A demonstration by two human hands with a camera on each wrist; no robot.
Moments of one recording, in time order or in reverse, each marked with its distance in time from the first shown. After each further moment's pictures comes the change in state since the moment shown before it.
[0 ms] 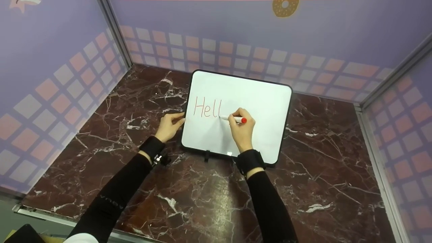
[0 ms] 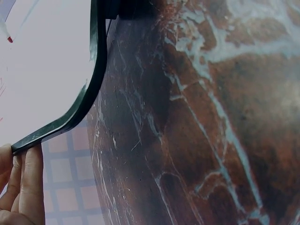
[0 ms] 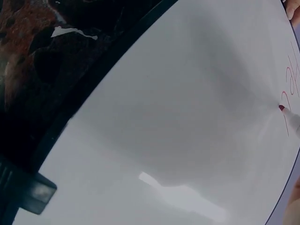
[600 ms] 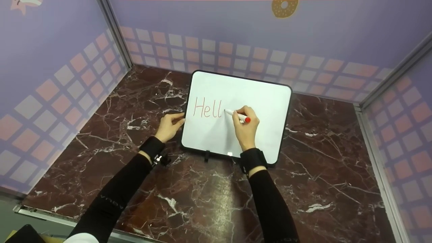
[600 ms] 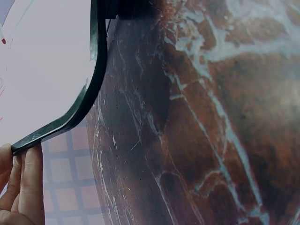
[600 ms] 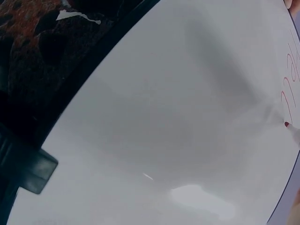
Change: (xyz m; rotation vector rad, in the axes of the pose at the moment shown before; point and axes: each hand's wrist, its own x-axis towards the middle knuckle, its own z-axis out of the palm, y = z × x) left_hand 0.000 0.002 -0.002 -0.002 -0.004 0.015; right_hand 0.005 0.003 -0.006 0.014 0.057 -0.016
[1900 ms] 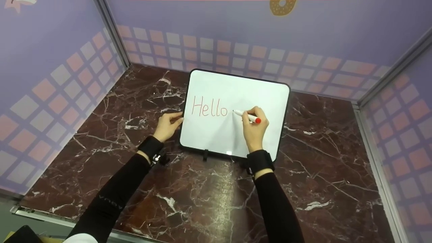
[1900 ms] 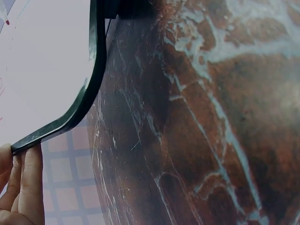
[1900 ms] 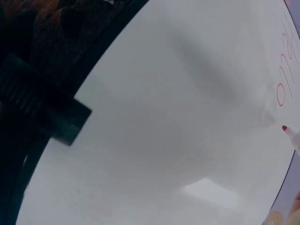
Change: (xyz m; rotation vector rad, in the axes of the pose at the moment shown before) left_hand 0.000 0.001 0.002 0.016 0.016 -0.013; right_hand 0.003 0.003 -0.023 0.027 0.102 0.046
